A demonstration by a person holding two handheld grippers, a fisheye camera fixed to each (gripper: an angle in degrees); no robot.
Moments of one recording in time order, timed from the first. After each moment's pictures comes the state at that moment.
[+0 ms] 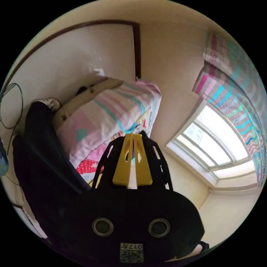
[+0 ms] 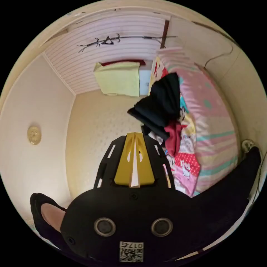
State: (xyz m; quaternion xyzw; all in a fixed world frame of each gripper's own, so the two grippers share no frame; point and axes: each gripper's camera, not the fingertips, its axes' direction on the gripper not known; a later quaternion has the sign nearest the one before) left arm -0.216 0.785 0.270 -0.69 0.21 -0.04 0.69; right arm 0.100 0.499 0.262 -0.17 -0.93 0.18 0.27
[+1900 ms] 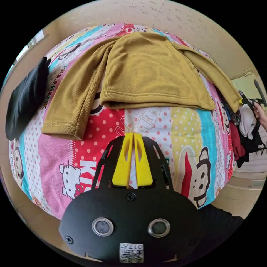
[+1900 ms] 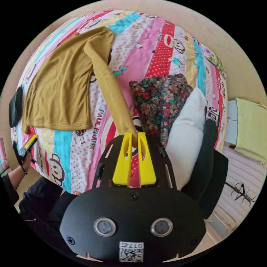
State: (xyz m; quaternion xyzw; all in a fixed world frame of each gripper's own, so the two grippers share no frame) left arm -0.400 1.151 0.031 -0.40 0.22 0.87 0.19; right arm -0.211 0.569 -0.302 0.15 -0.40 -0.70 0.57
